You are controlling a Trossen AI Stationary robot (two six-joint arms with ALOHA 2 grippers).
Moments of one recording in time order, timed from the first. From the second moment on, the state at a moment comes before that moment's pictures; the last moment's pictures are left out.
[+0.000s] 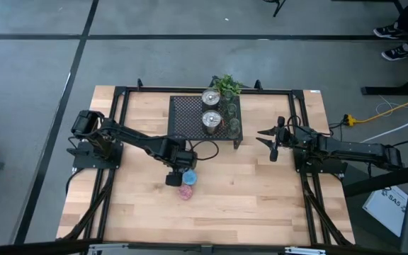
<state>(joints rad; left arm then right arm) -0.16 1.71 1.15 -0.78 -0.09 -0.14 -0.18 0.30 0.01 0.03 0.10 -0.07</state>
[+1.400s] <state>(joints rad) -0.17 1.71 1.05 -0.76 -0.05 -0.26 -0.18 0.30 0.01 0.03 0.10 -0.07</state>
